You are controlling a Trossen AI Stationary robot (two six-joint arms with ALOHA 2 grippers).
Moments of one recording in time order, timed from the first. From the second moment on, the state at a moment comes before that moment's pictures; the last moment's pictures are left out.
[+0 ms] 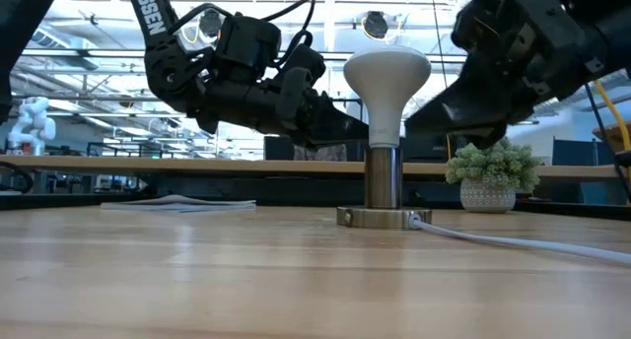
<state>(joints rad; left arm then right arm) 0.12 1.95 0.80 0.95 0.27 0.04 0.43 1.54 0.46 0.66 0.50 0.46</state>
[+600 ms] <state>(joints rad) 0.10 1.94 0.80 0.95 0.34 0.03 0.40 1.54 0.52 0.52 0.61 0.49</state>
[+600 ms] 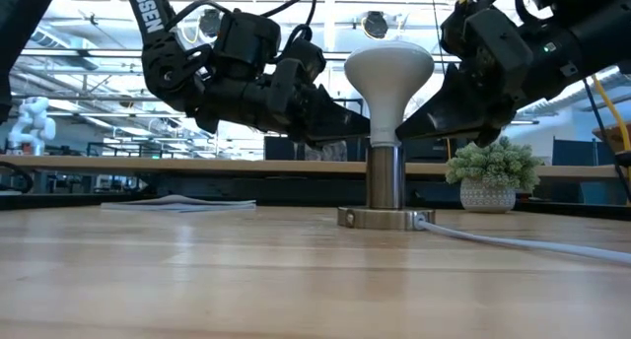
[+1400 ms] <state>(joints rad) 0.09 1.93 0.80 0.89 0.45 0.01 0.38 1.54 0.52 0.45 0.65 0.52</state>
